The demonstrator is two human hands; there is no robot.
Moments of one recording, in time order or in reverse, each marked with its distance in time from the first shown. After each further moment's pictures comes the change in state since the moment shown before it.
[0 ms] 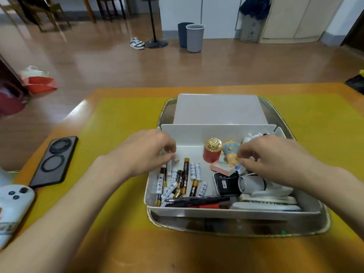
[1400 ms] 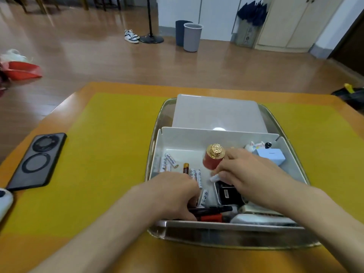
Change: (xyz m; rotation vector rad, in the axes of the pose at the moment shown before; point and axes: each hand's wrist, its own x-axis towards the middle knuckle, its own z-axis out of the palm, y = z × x) left_hand -0.005 0.046 0.049 -0.139 -0.293 0.189; right_hand 0.014 -0.049 0.012 0.051 -0.088 -0.102
